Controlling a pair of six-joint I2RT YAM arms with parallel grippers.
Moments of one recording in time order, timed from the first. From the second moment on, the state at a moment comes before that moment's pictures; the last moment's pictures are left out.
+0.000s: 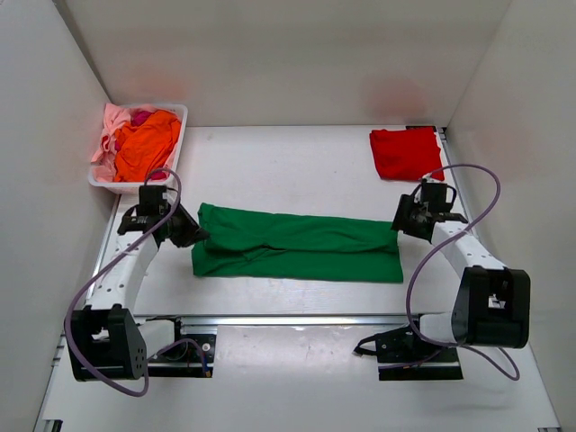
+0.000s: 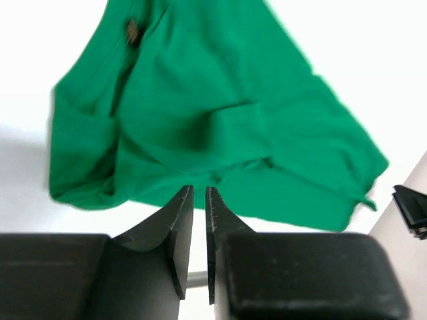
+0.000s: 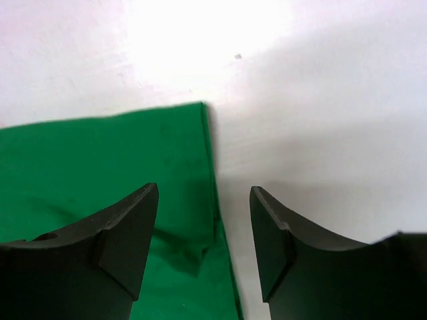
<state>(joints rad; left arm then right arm) 0.03 1.15 0.80 -0.64 0.29 -0.67 -0.06 1.32 0.74 -0.33 -0.01 0.23</state>
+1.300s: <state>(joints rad) -0.35 2.38 1.96 -0.72 0.13 -0.72 0.38 1.13 0.44 -0.22 -0.23 0.50</state>
